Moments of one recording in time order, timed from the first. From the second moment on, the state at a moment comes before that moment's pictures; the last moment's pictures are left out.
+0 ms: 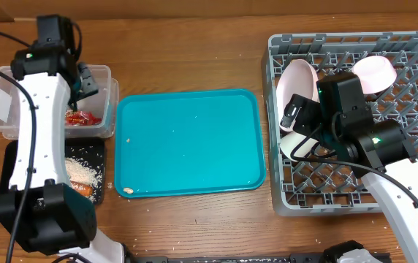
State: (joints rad) left arm 0.16 1.78 1.73 -1.18 -0.26 -0.33; right arm 0.31 1.25 1.27 -1.00 0.09 0.65
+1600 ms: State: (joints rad) left arm 0.19 0.96 2.16 -1.69 0.11 -0.07; right arm 0.31 1.25 1.27 -1.01 0.09 0.65
